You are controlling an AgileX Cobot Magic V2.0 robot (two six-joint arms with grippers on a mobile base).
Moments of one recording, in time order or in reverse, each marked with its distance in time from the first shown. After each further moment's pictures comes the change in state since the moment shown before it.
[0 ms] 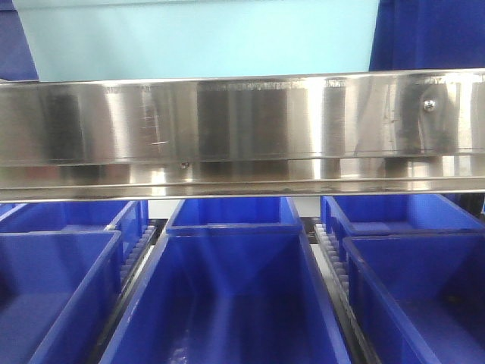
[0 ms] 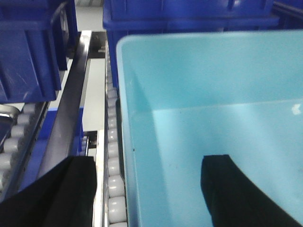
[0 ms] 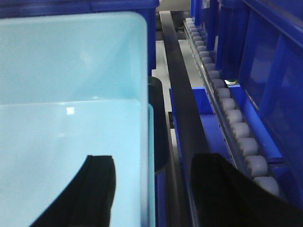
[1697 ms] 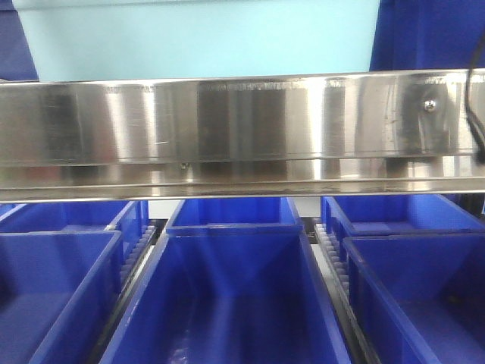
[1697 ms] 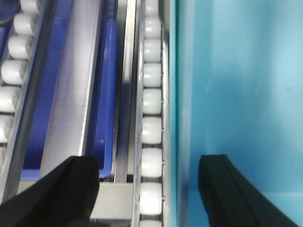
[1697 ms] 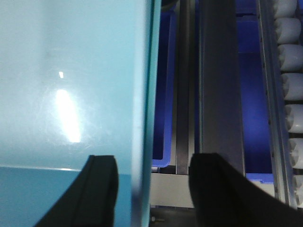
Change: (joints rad) left arm 0.000 0.146 -0.435 -0.279 0.952 0.185; right arm -0.074 0.026 -0.250 0.752 0.569 -0.648
